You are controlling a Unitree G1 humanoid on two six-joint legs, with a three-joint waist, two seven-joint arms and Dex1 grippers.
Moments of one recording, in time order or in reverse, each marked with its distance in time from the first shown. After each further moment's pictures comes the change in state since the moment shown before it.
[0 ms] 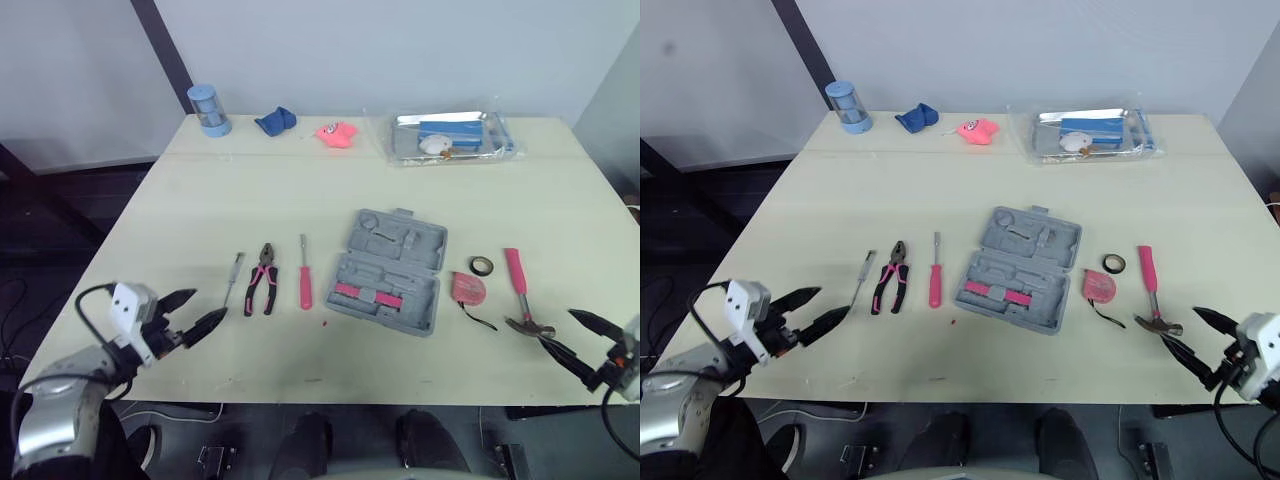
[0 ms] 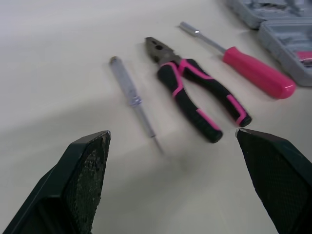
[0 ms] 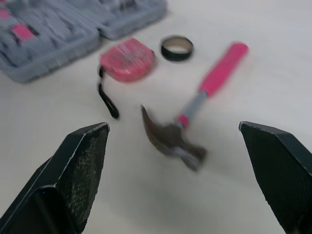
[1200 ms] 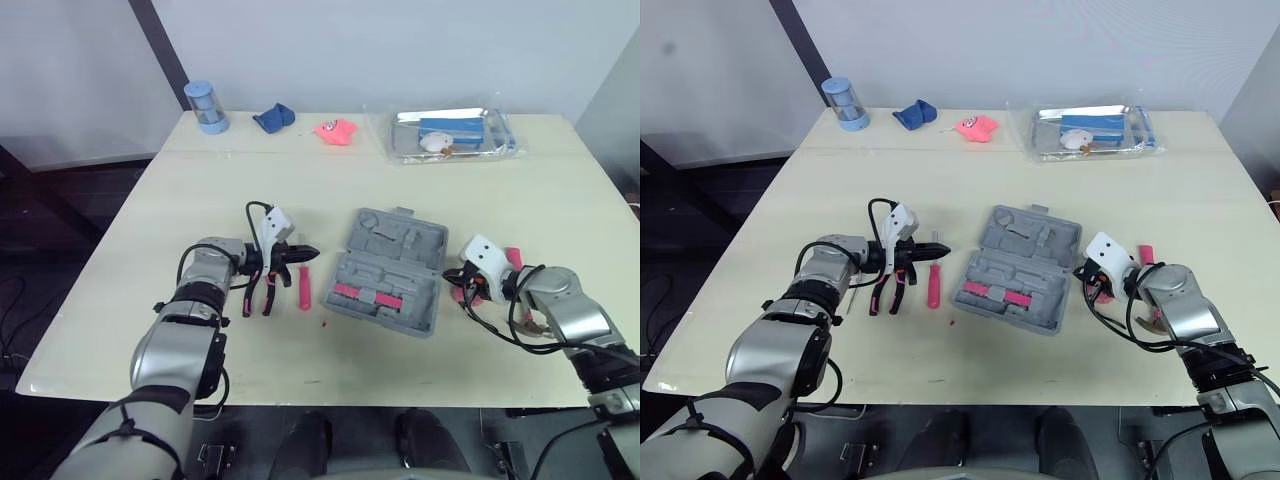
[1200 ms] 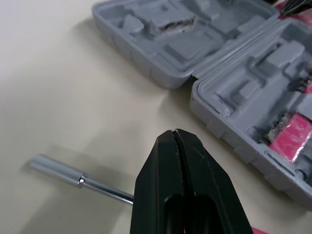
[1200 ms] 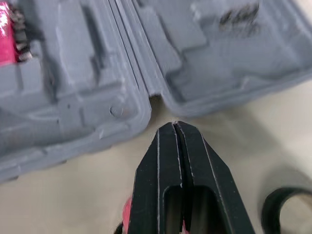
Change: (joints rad) left arm -0.984 -0.257 -0.420 1.088 0.436 -0.308 -0.183; right arm -0.684 0.049 0.595 0.127 -0.422 0.411 -0.147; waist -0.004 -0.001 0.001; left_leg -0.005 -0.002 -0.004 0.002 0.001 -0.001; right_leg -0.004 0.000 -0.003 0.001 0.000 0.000
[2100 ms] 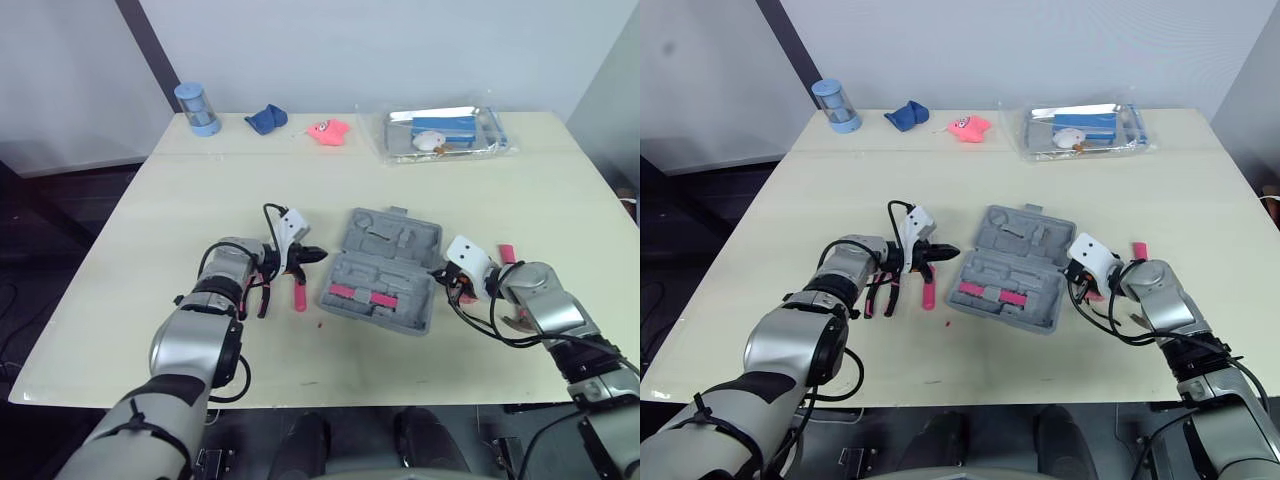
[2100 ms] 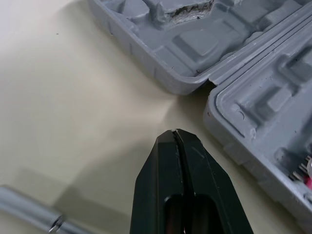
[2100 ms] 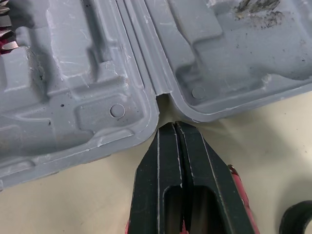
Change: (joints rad) left arm -0.041 -0.077 0.020 0.080 0.090 0.029 0.127; right arm -0.066 0.078 0.051 0.068 -0.095 -0.008 0.001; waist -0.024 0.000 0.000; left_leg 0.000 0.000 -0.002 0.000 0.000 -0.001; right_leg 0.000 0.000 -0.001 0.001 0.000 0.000
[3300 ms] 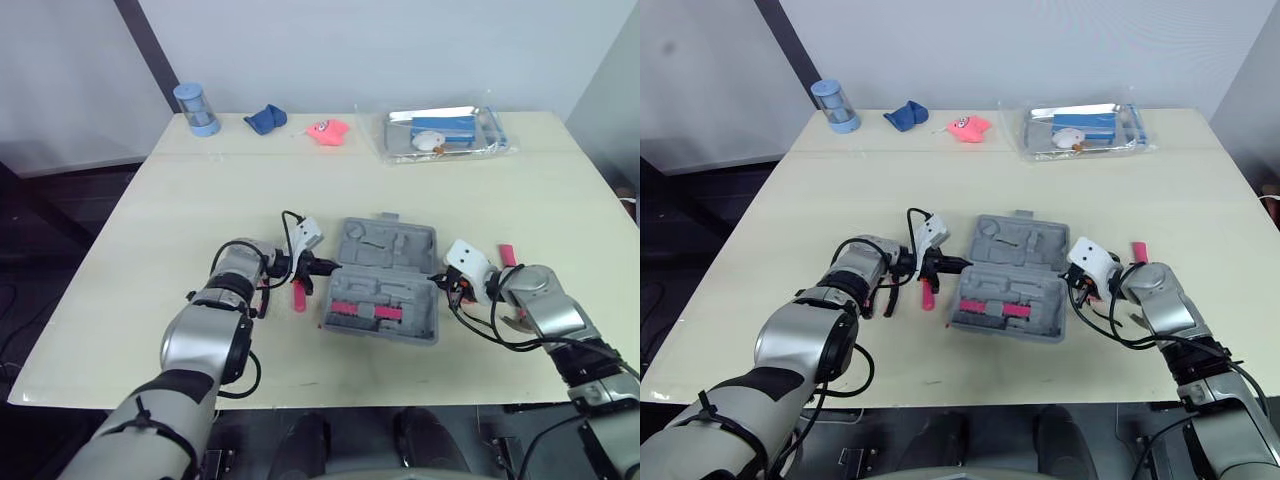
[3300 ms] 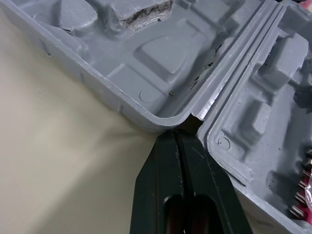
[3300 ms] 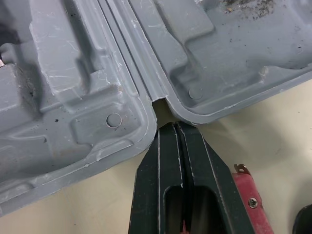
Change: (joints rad) left arm -0.024 -0.019 -0.027 0.017 0.070 0.066 -0.203; right arm 0.035 -0.006 -0.013 -0.037 -0.004 -0.013 0.077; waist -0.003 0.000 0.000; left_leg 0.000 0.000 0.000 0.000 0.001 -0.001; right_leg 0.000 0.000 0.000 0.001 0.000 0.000
